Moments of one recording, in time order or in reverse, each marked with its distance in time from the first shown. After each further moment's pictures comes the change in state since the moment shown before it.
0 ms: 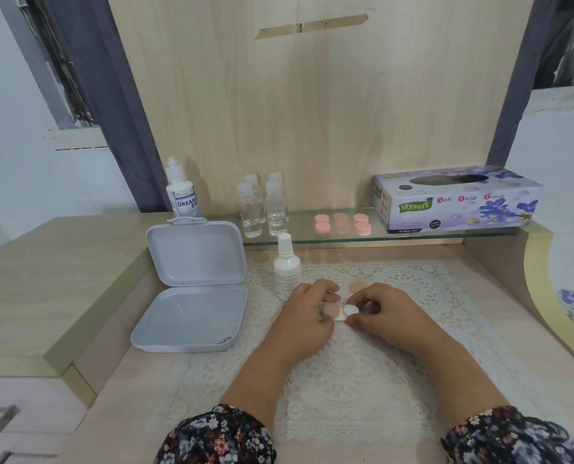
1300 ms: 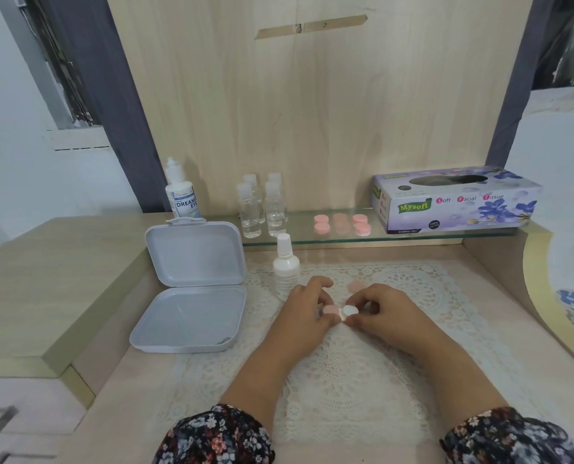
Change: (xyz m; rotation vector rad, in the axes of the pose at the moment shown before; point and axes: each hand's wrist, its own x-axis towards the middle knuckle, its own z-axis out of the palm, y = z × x) left_hand 0.002 0.002 0.001 -0.023 0.013 -0.032; right_hand -0.001 -0.001 -0.001 -0.001 0.001 -0.015
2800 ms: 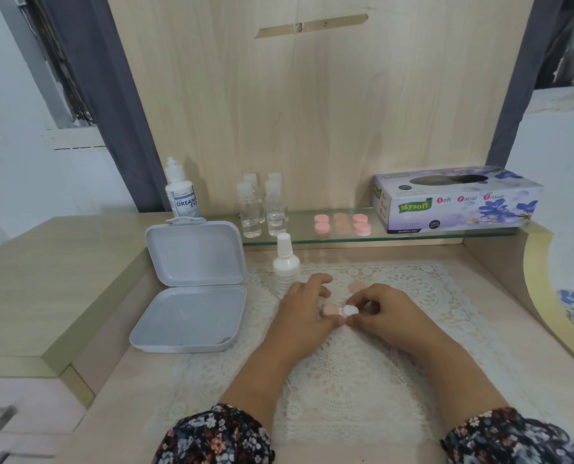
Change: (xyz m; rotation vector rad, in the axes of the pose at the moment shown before) left_hand 0.000 -0.001 0.000 0.051 0.041 -0.017; right_hand 0.001 0.003 0.001 0.006 0.006 0.003
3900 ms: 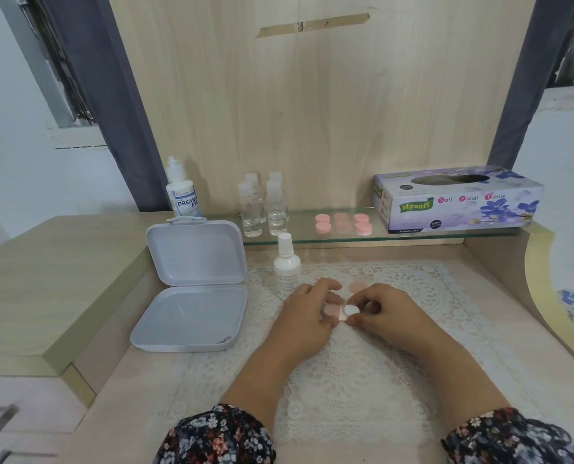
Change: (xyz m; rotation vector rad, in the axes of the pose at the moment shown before) left_hand -0.002 0.001 -0.001 0.049 -0.054 0.050; right_hand 0.000 0.000 0.000 0.003 -0.007 0.002
